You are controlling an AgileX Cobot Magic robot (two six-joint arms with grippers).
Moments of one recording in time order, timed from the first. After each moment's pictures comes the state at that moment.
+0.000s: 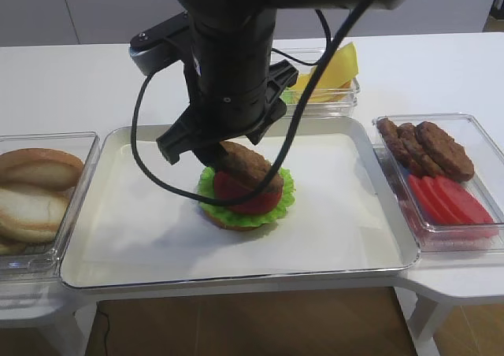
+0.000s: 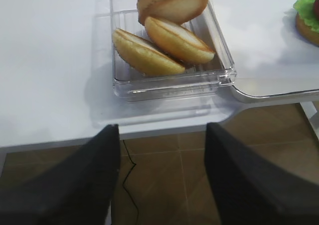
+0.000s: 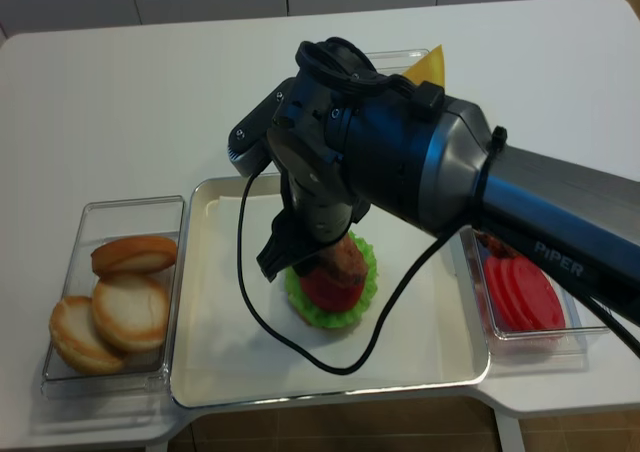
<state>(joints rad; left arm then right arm) -0.01 -0.02 -0.49 -0.04 1.18 -0.05 0.90 1.87 -1.60 -0.24 1.09 0.26</state>
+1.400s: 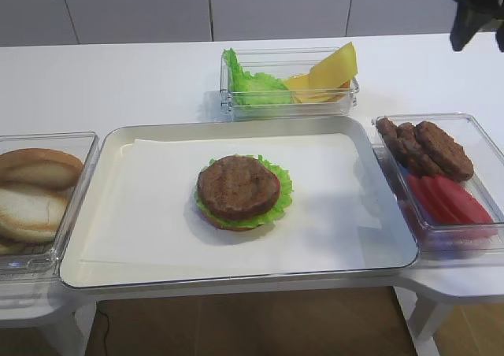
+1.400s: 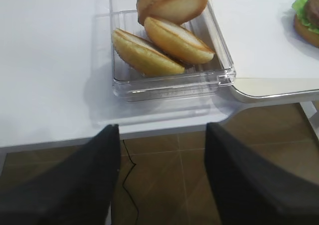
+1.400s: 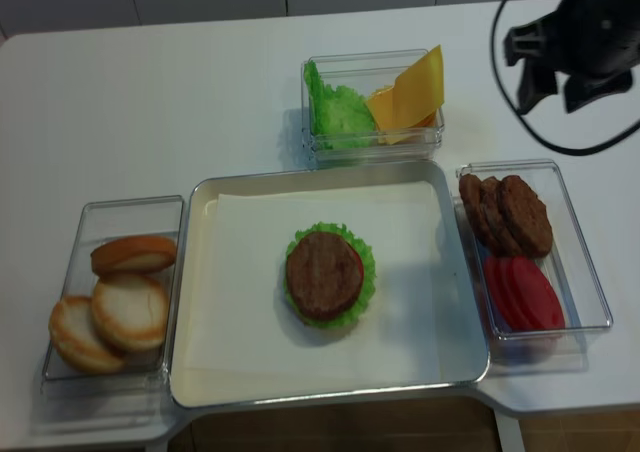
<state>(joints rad) -0.01 -0.02 -0.49 -0.04 1.18 -0.05 0.14 1.59 -1.57 0.08 1.24 0.07</state>
